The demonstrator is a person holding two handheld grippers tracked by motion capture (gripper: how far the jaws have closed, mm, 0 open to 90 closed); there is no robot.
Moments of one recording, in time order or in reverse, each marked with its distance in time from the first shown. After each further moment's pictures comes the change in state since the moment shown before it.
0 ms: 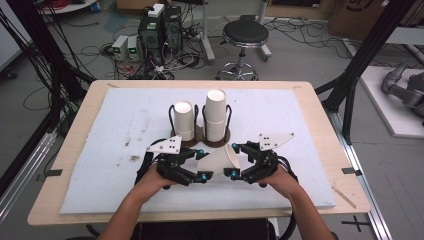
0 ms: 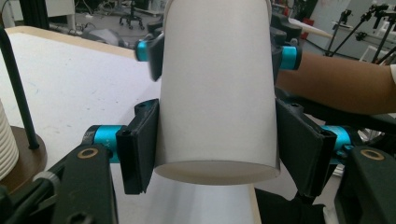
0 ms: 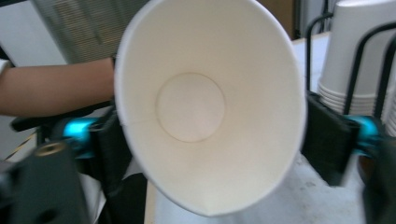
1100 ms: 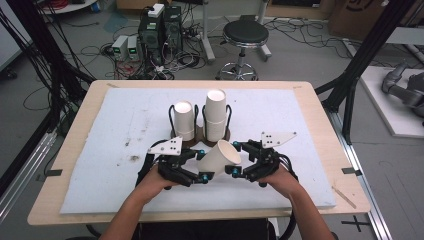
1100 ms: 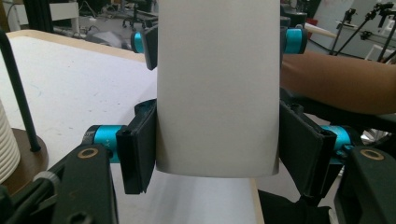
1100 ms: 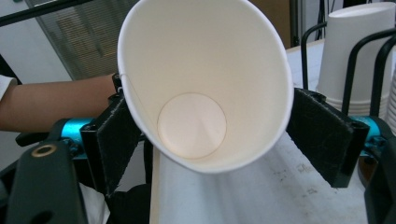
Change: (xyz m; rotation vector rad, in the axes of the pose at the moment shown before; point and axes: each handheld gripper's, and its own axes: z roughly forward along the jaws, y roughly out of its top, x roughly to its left) left arm -0.002 -0.001 0.004 -0.005 0.017 0.012; right arm 0.000 0.002 -0.002 -0.042 -0.013 0.036
